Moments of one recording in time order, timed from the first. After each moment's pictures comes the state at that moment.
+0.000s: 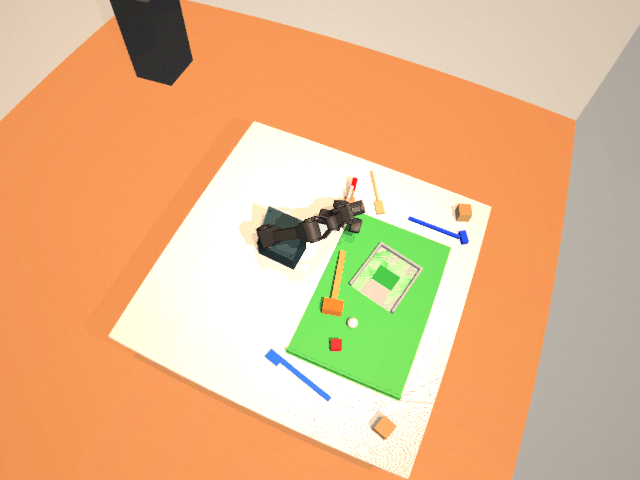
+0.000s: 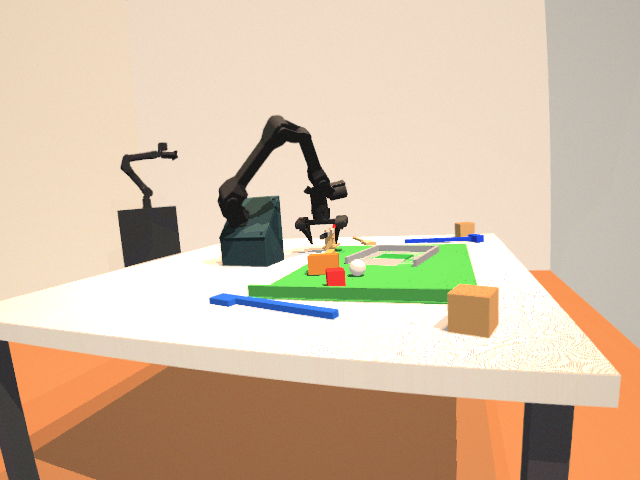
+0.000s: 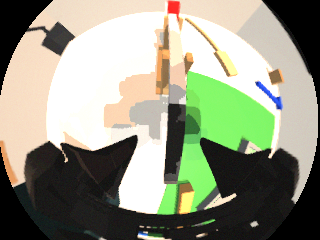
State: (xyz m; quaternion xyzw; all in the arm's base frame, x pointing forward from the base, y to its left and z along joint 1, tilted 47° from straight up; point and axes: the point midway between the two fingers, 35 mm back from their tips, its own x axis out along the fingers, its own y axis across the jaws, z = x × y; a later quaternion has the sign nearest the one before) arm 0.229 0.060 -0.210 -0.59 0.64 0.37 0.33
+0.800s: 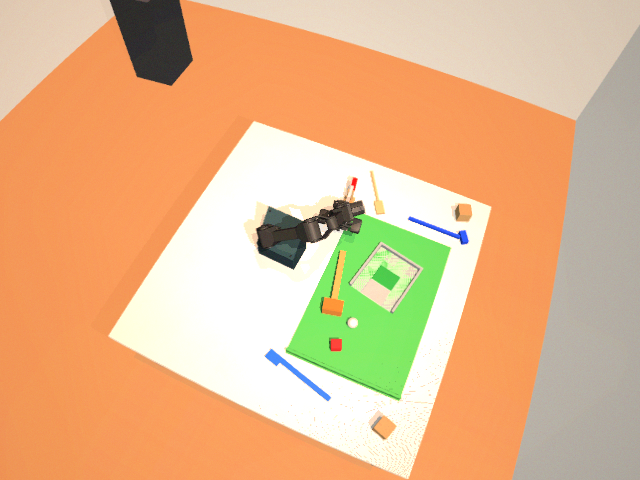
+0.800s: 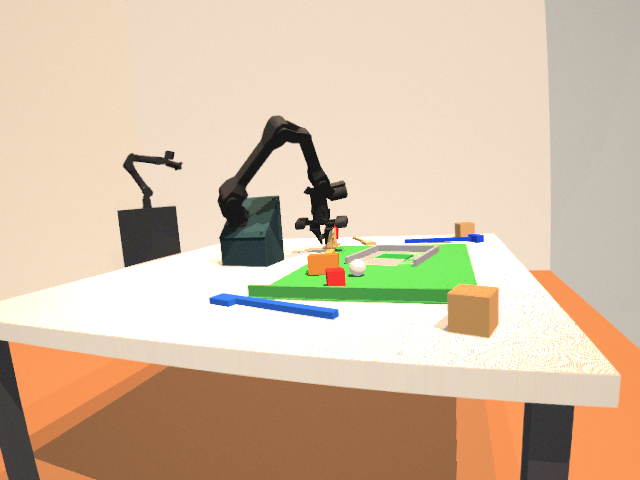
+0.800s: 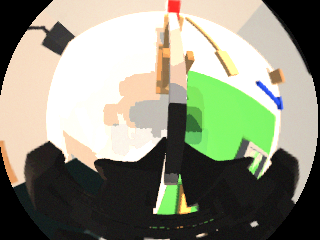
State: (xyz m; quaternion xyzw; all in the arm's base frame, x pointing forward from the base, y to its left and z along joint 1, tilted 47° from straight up) arm 0.229 0.059 -0.210 -0.59 0.64 0.37 0.33
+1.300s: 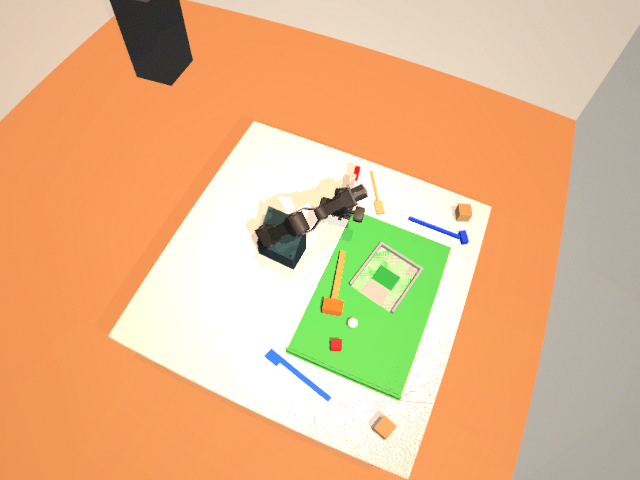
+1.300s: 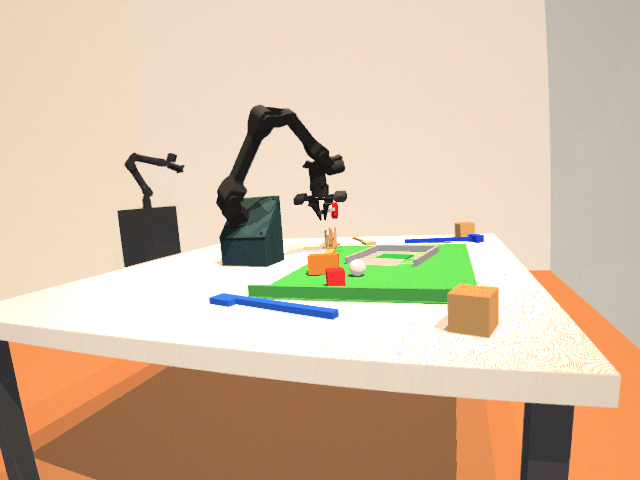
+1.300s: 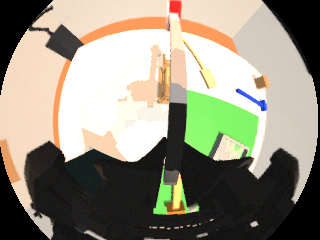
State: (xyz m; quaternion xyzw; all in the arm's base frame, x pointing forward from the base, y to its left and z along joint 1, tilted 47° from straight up) arm 0.238 0.123 -0.149 -0.59 0.64 0.38 0.33
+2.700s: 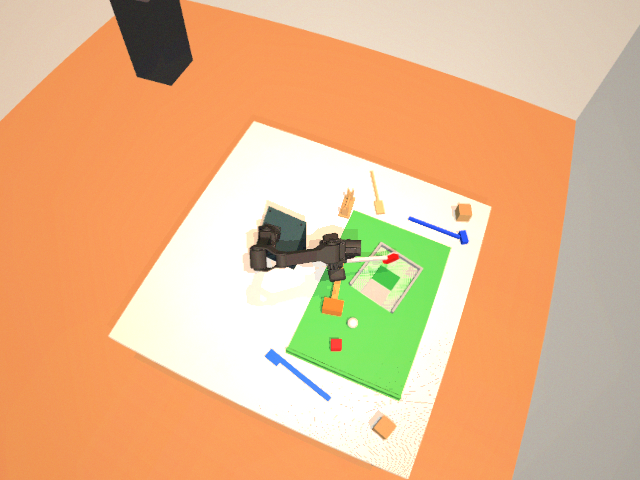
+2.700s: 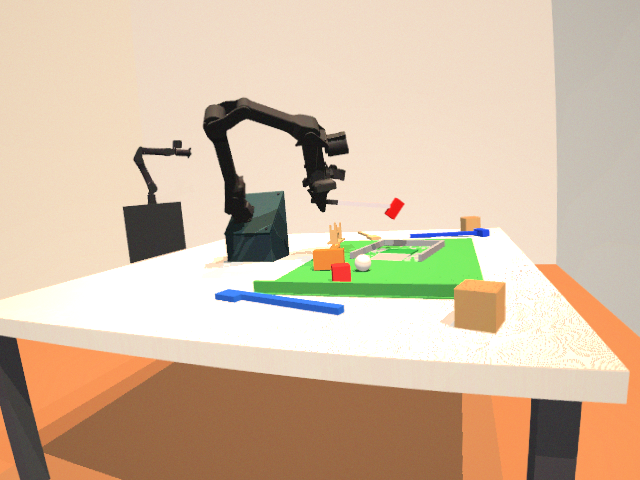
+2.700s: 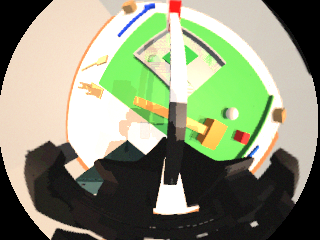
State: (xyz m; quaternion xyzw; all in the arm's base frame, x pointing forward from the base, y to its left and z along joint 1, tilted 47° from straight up) arm 0.289 -0.027 0.041 -0.37 0.72 -0.06 0.59
